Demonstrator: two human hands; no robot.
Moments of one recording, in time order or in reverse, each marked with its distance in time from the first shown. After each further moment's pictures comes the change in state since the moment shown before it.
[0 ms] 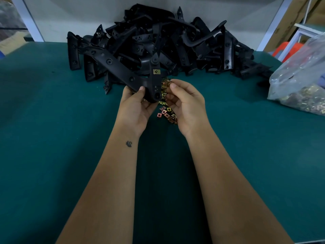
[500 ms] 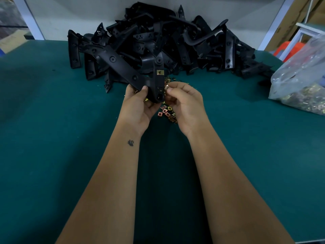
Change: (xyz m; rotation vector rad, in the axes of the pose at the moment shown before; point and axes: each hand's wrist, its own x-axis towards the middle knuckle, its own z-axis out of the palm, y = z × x) left_hand -0.003 -0.001 0.004 0.023 -0.017 -0.016; right_hand 0.002 0.001 0.001 -0.121 -0.059 -0.007
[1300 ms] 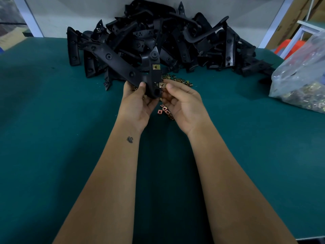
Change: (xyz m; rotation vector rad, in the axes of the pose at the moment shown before) left_hand 0.005 -0.002 -0.004 -0.043 0.019 0.017; right_hand -0.001 0.002 -0.005 0.178 -0.106 0.096
